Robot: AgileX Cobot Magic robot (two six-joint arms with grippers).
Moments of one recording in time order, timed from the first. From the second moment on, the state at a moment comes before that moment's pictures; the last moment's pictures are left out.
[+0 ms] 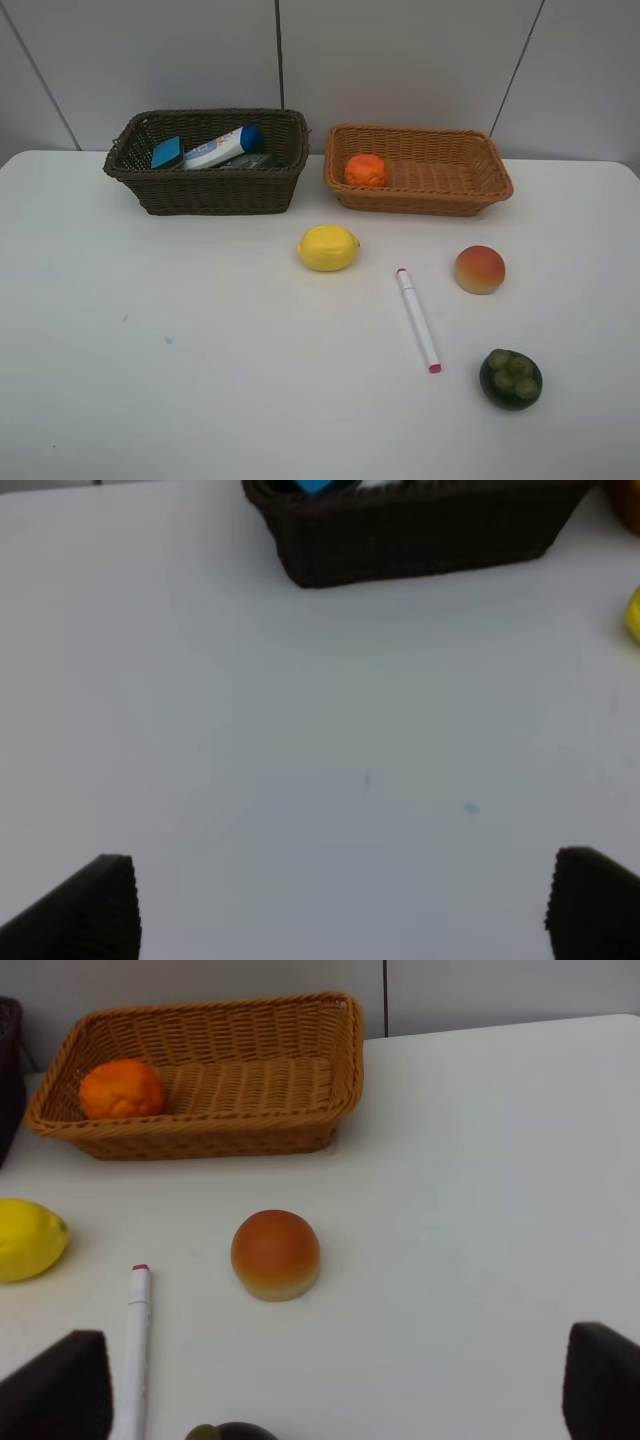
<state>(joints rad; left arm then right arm) -0.01 -0.01 -0.52 -0.10 1.09 0.08 -0.05 -0.01 -0.51 0.06 1.06 0.01</state>
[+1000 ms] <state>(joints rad) -0.01 -0.01 -0.51 -0.10 1.07 0.06 -0.05 0.23 -0.51 0.06 1.06 0.01</state>
